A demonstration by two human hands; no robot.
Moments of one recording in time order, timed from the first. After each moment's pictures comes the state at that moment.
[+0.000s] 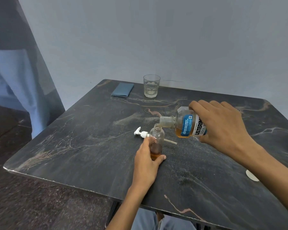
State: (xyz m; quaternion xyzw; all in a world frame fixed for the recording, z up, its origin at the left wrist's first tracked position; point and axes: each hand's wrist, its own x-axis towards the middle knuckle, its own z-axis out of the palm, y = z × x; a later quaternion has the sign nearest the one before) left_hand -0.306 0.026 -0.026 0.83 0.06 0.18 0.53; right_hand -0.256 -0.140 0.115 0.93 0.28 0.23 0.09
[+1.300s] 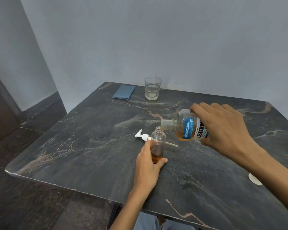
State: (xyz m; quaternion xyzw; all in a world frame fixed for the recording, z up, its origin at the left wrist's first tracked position) left_hand -0.305 0.026 -0.025 0.83 0.06 0.18 0.52; right_hand -0.252 -0.142 0.114 0.92 0.29 0.25 0.07
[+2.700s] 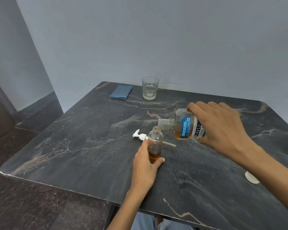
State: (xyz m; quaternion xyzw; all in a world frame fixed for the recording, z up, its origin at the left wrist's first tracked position) left_hand -0.305 0.026 -0.027 0.83 0.07 0.18 0.52; right_hand -0.253 -0.142 0.117 0.92 0.28 0.25 0.10
